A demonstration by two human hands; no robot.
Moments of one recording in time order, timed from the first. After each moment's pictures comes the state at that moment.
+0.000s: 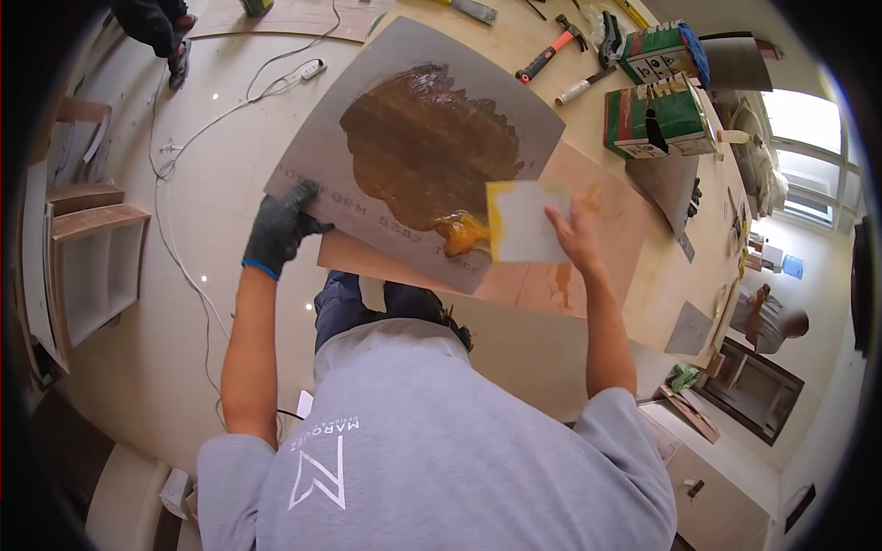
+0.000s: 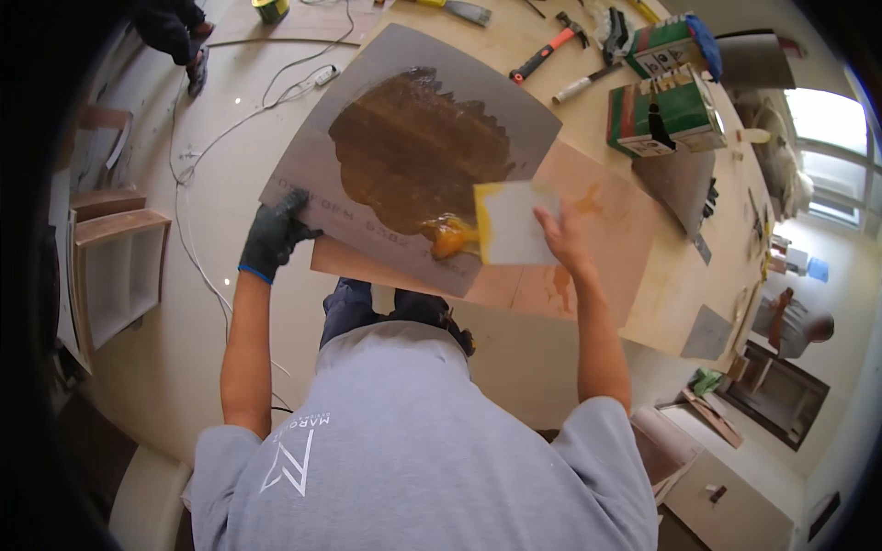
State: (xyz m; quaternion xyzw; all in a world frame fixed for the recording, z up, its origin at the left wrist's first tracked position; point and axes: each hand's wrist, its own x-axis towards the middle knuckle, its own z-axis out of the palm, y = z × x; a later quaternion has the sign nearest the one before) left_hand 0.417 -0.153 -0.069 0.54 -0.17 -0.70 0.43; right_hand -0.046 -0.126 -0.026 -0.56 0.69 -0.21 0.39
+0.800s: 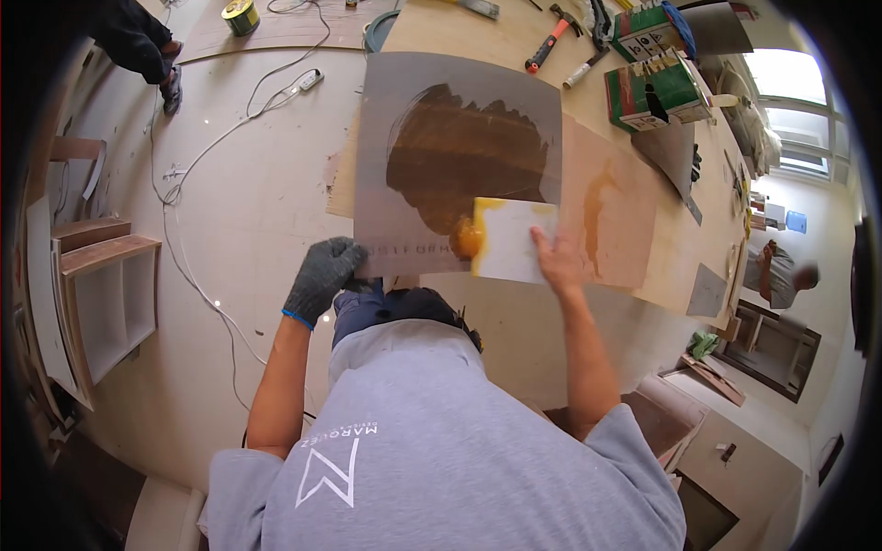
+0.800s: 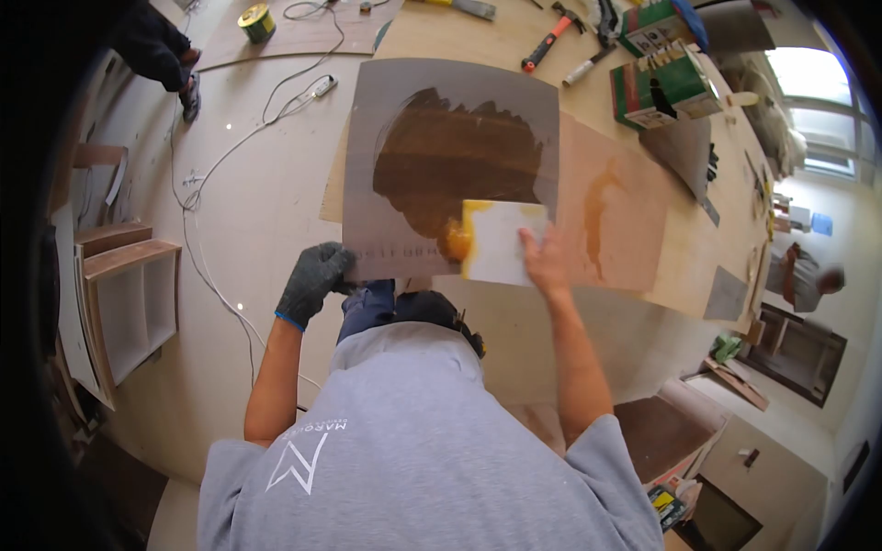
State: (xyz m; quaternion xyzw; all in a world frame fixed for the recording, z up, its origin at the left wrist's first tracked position) left_hand 0.459 -0.078 -0.076 0.52 -0.32 -0.76 0.22; right_hand 0.088 -0.041 -0.007 -0.48 0.84 -0.12 0.21
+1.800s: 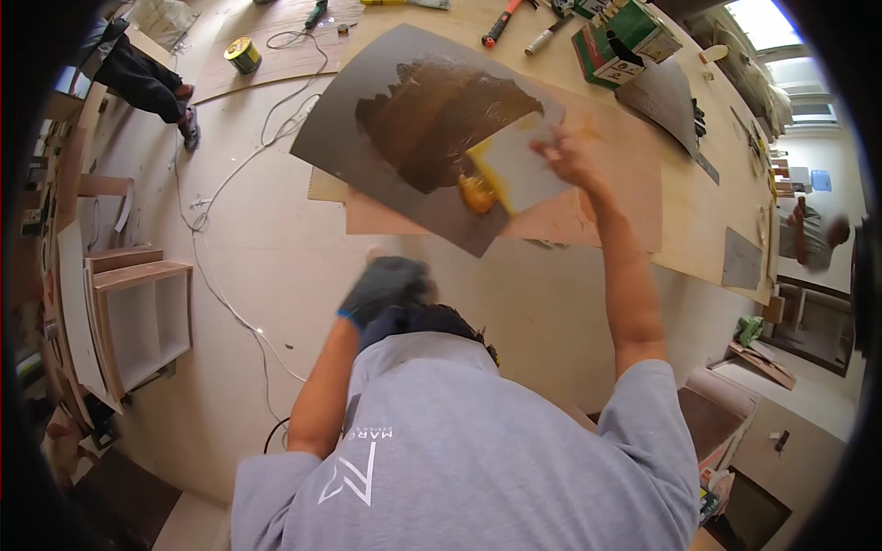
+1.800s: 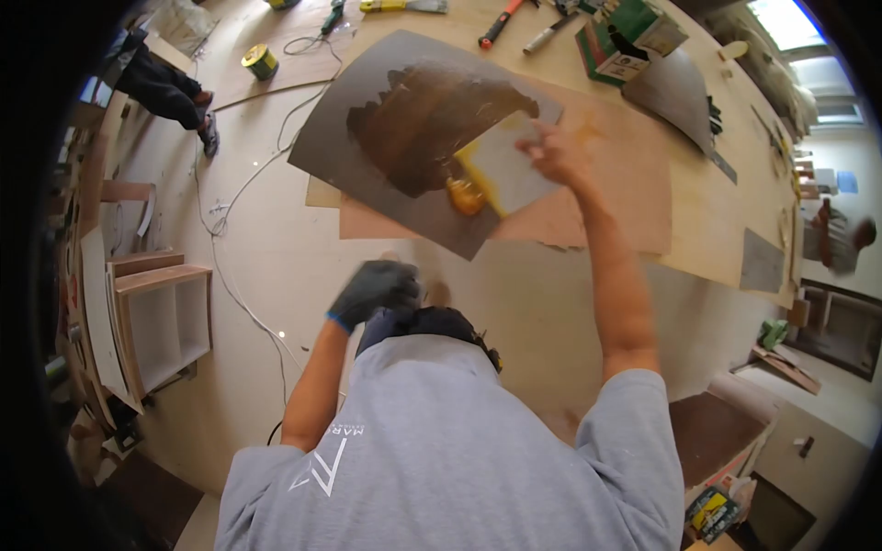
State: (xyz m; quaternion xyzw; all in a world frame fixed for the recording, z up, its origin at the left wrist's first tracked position) left_hand 0.370 -0.004 -0.088 0.45 -0.33 -0.81 0.19; right_hand 0.001 -0.109 0.019 -0.64 0.71 -0.11 0.28
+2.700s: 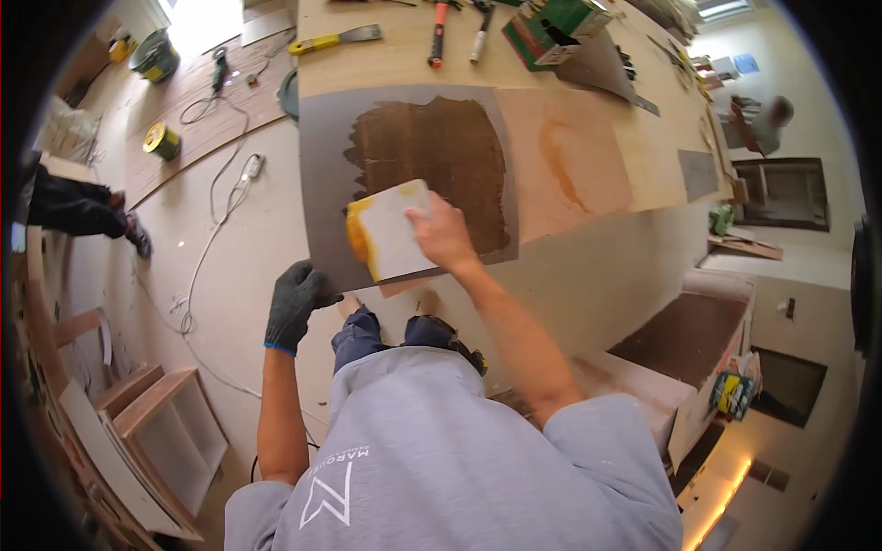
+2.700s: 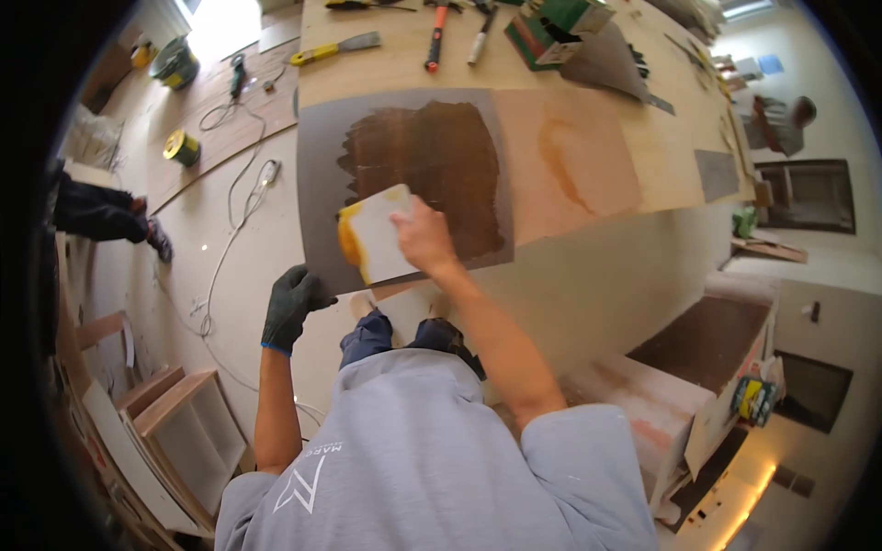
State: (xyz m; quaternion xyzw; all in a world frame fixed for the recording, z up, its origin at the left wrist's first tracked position) left_hand 0.502 -0.174 -0.068 0.48 -0.41 -0.75 0.19; right_hand 0.238 -0.108 -0.027 -0.43 0.80 -0.36 0.23
